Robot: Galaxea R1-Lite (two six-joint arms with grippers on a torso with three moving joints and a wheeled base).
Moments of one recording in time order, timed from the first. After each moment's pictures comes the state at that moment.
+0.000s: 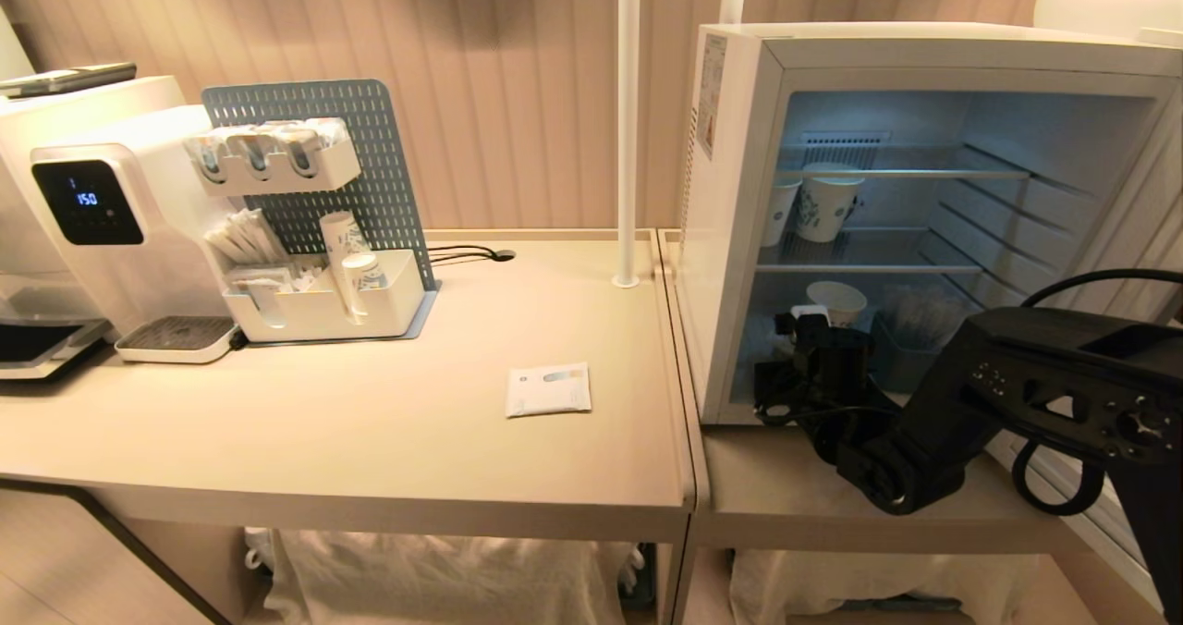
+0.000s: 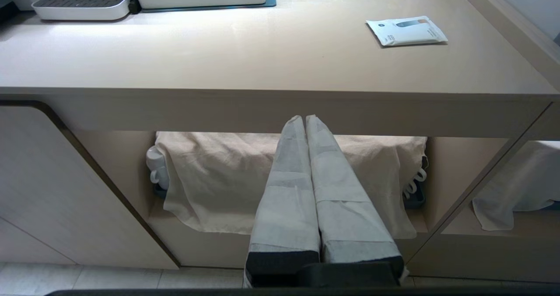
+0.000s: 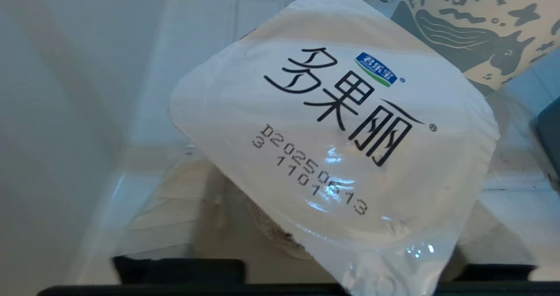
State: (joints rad) left arm 0.00 0.00 -0.04 0.10 0.00 0.01; right arm 0.33 2.39 -0.98 -1.12 -0.42 0.00
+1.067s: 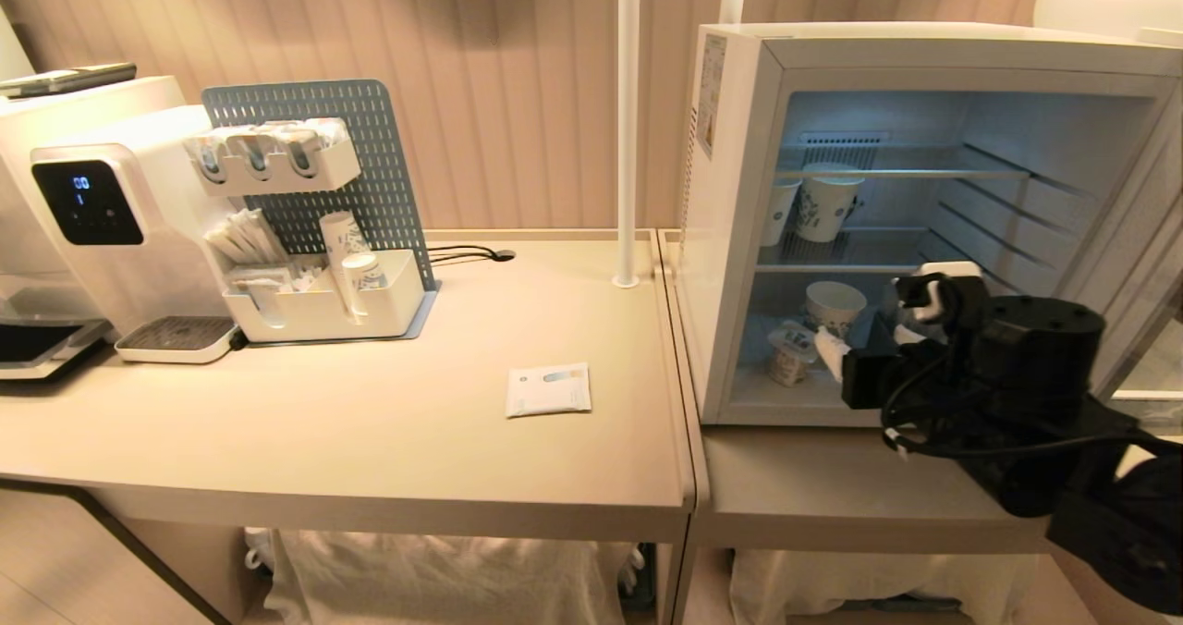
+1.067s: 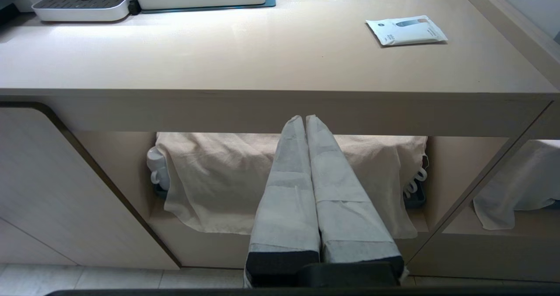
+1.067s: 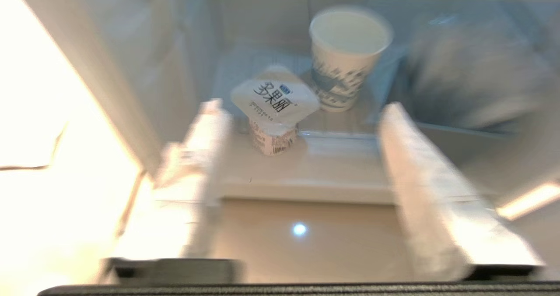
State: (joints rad) left arm 0.00 0.00 -0.04 0.10 0.00 0.01; right arm 0.41 1.74 -0.52 -1.02 -0.42 0.01
